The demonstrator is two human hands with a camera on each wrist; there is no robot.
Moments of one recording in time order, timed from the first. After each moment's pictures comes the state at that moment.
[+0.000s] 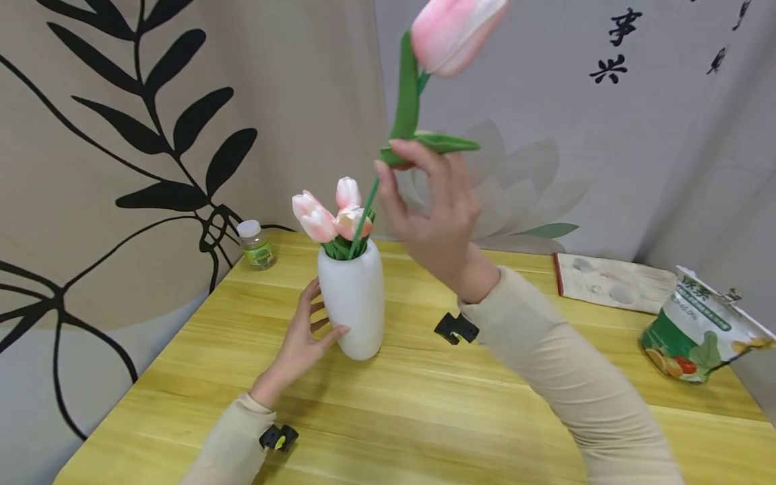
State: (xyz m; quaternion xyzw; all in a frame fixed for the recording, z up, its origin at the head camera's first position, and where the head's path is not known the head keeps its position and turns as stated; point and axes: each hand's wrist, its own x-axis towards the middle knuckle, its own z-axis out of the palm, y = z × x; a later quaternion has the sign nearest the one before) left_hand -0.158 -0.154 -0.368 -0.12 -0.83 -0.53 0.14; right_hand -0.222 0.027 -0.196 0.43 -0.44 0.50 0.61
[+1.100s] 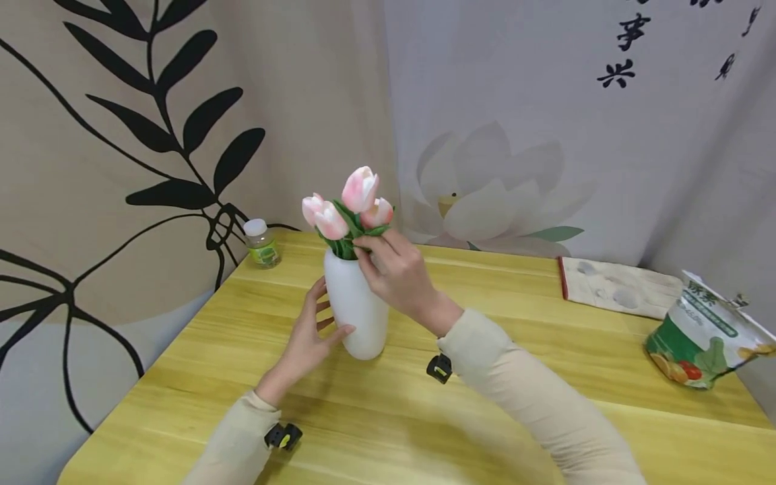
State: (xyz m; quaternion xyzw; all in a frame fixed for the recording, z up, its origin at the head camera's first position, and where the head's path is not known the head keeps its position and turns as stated) left_hand -0.175 -0.164 -0.399 -0.13 -0.84 -0.50 0.15; right_hand -0.245 0.008 -0.294 0.50 -0.63 0.32 0.50
